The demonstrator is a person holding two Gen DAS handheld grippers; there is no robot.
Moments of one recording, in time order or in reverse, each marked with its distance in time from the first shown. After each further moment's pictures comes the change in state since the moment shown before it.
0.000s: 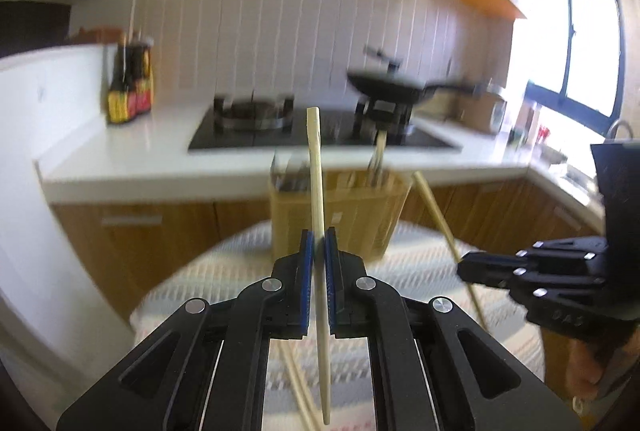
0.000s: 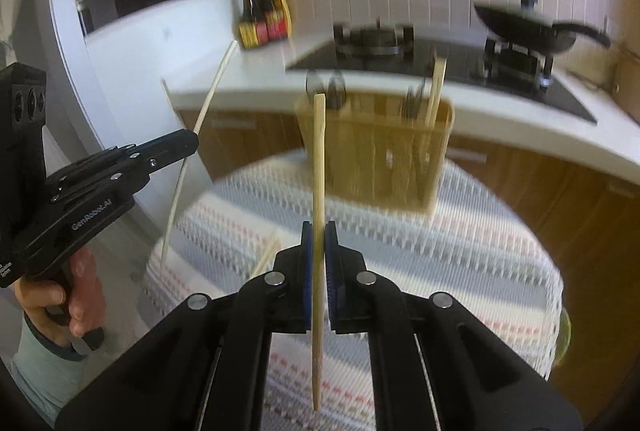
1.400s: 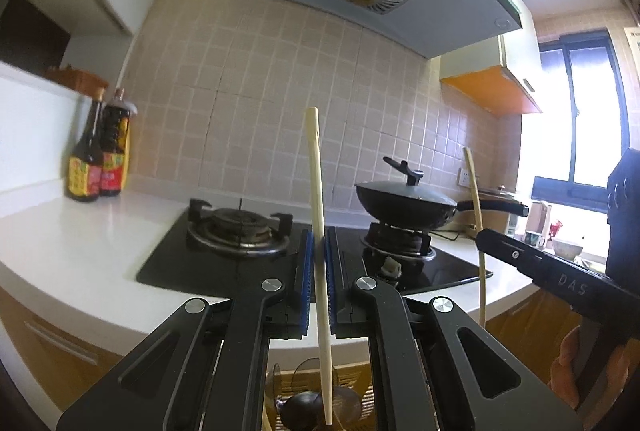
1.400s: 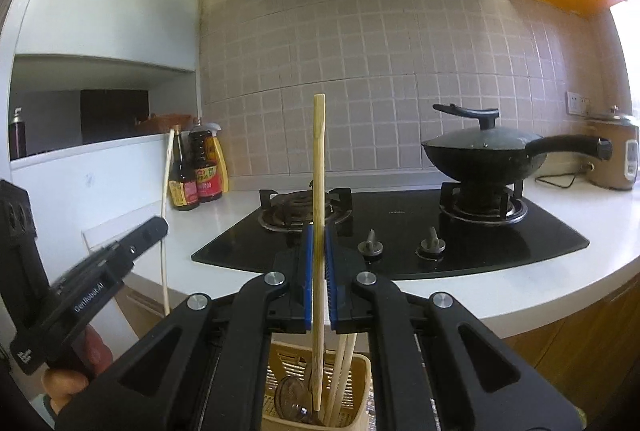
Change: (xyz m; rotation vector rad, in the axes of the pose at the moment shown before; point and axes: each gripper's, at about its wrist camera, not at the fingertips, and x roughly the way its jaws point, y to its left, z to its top) left arm 0.158 0.046 0.071 -0.070 -0.391 -0.043; right arm 0.082 -0.098 0.121 0.041 -0.503 -0.148
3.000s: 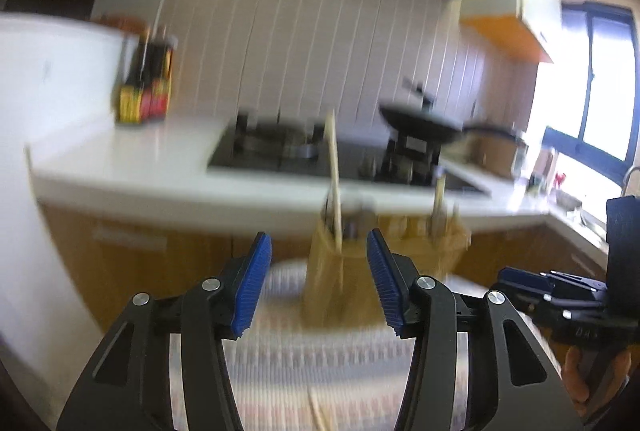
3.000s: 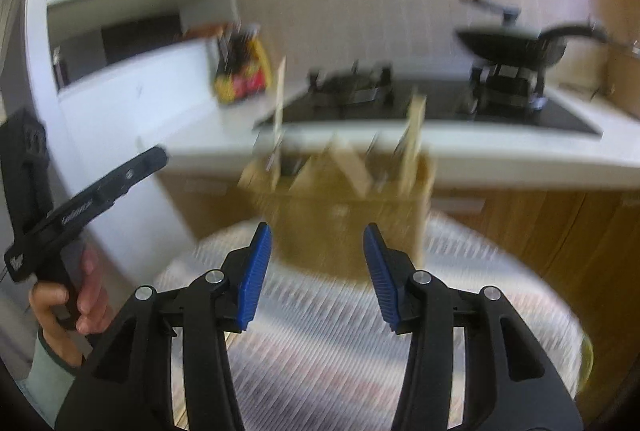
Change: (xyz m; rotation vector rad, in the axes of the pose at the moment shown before) left arm -0.123 0.022 -0.033 -0.021 0.352 0.081; right arm -0.094 0.058 -0.101 0.029 0.445 0.130
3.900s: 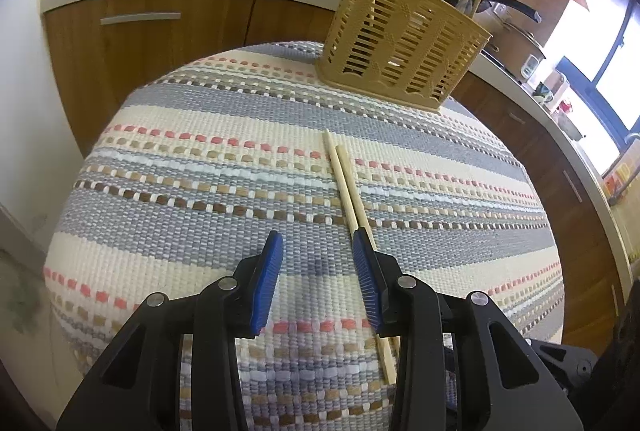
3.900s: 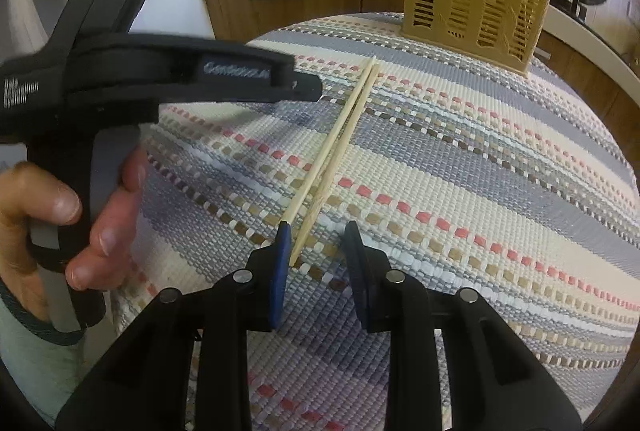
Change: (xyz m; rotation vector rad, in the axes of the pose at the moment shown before) left arm -0.013 0.031 -0.141 -0.128 0.445 -0.034; right arm 0.027 0.156 -0.180 -0.168 0.313 -0.096
